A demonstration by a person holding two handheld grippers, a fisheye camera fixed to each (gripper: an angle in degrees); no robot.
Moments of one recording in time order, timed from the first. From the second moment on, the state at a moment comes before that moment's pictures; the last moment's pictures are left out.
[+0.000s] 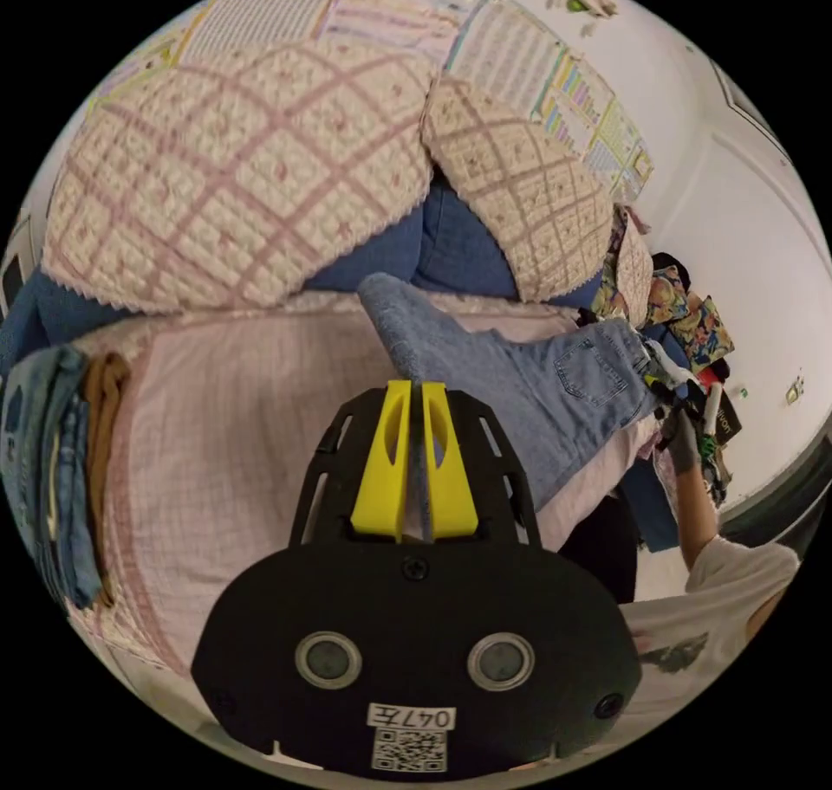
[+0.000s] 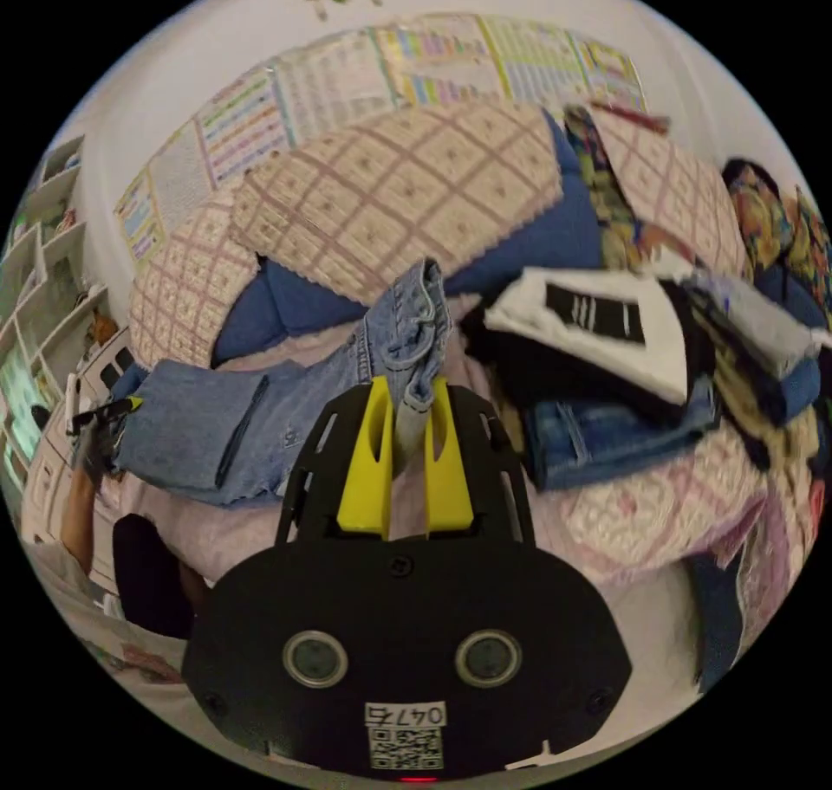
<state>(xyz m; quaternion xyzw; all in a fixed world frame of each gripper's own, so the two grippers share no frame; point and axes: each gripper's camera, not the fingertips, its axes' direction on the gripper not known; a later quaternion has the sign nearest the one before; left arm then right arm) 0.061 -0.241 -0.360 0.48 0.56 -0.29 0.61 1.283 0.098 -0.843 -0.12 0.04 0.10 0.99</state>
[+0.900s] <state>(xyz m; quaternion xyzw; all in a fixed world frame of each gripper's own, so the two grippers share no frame) 0.091 -0.179 -0.382 0.35 0.60 -0.21 0.69 1.332 0.151 -0.927 -0.18 0.00 0.17 0.97</state>
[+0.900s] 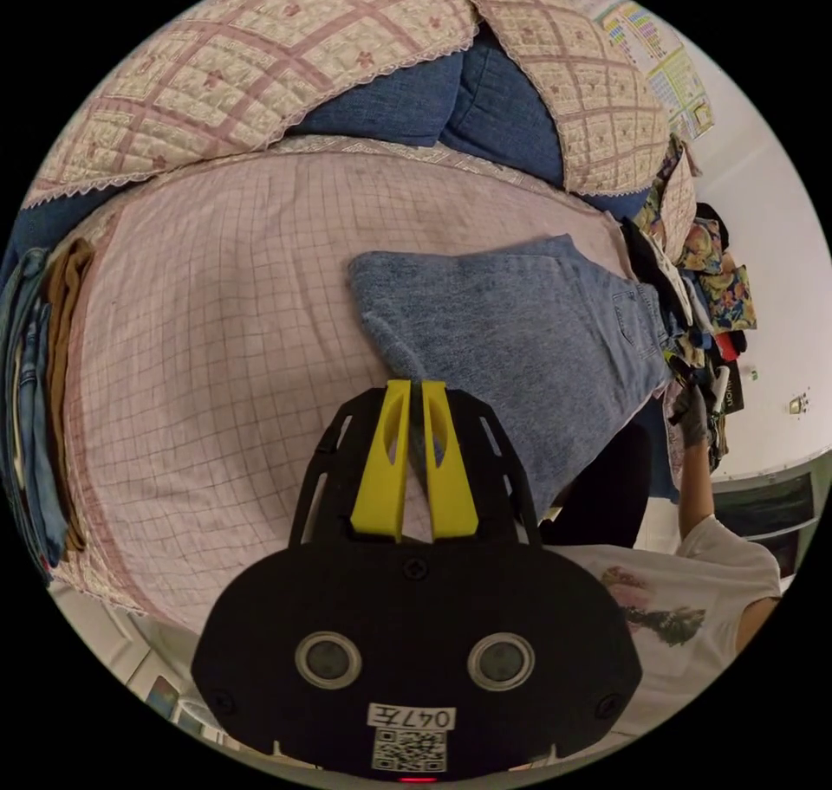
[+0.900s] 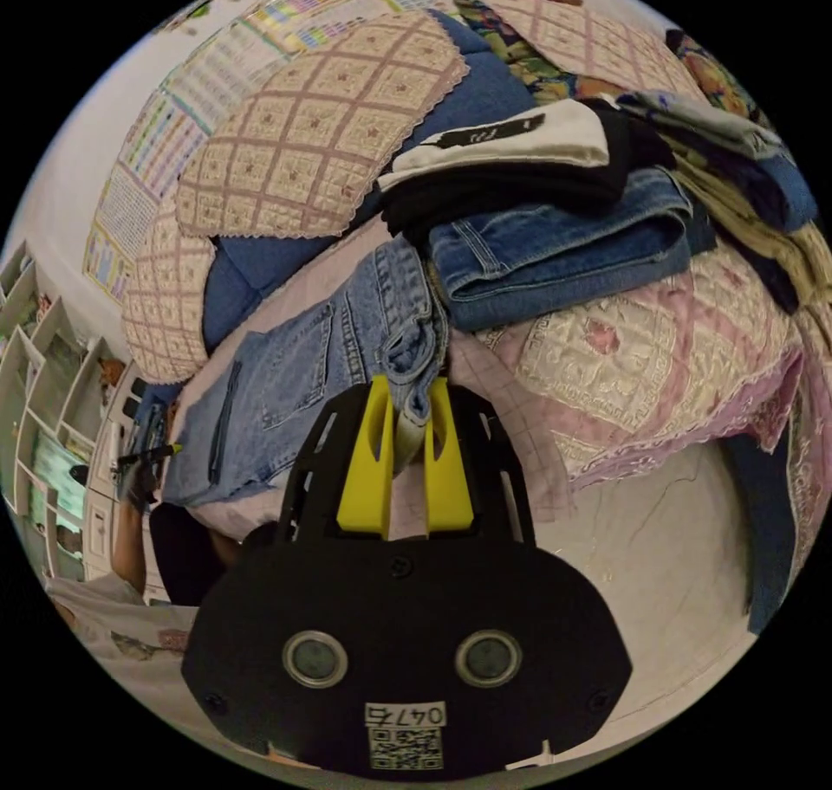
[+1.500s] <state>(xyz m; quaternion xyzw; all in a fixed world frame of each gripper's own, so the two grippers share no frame) 0.132 -0.076 -0.442 0.37 0.44 -0.29 0.77 1.248 0.192 -0.990 -0.13 0.14 0.15 0.97</state>
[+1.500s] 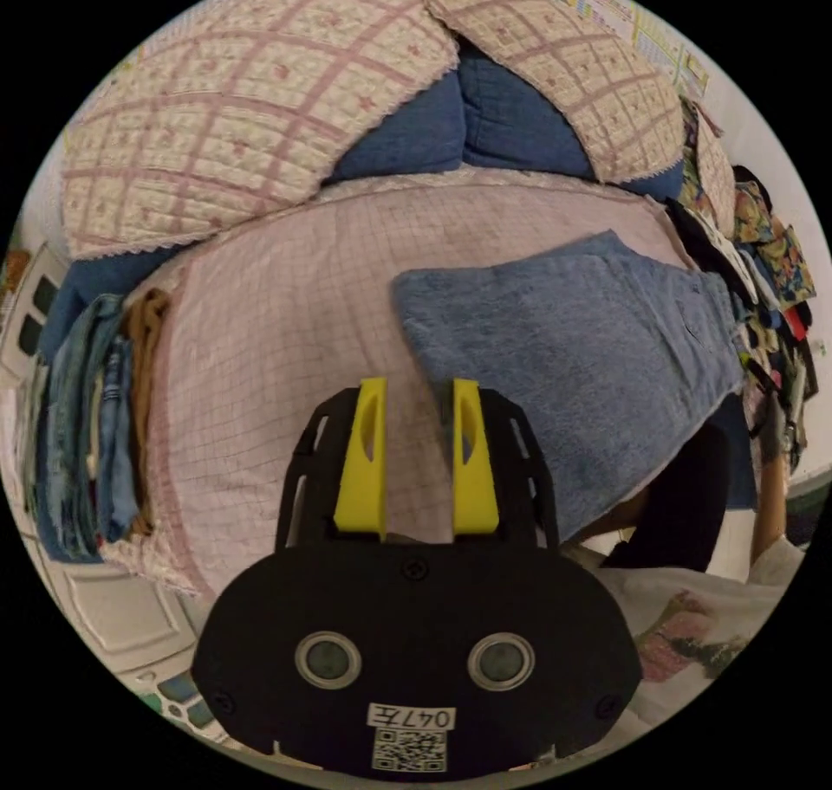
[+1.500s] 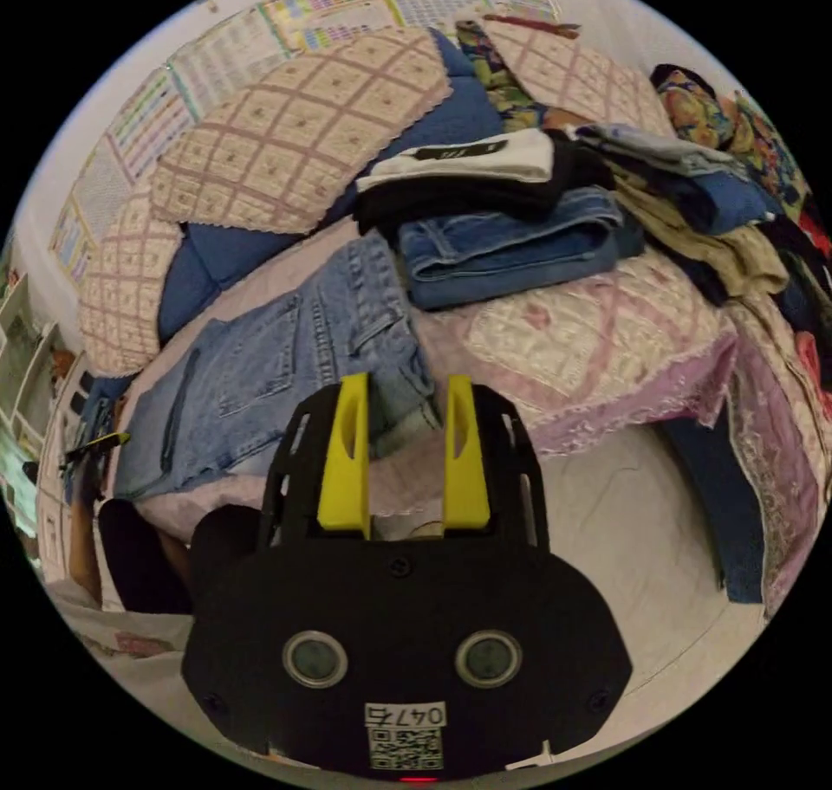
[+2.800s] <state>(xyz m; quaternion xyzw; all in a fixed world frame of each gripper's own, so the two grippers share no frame) 0.344 0.166 -0.507 0.56 0.43 -0.33 0.63 0.958 0.195 -0.906 -0.19 -0.29 0.06 0.94</state>
